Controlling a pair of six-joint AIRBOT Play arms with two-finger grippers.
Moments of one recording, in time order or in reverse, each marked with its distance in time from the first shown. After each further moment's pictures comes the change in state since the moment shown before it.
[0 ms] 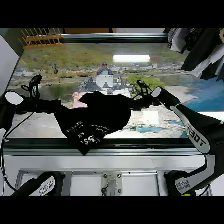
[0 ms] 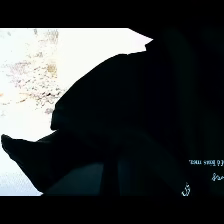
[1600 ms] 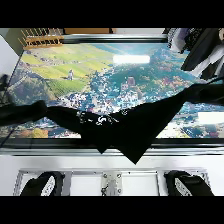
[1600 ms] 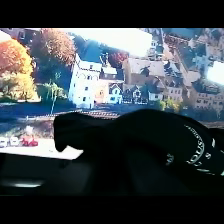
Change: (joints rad) left arm -0.013 0.335 -0.030 0.072 -0.118 -0.385; right arm -0.199 0.855 0.046 -0.431 0.524 0.306
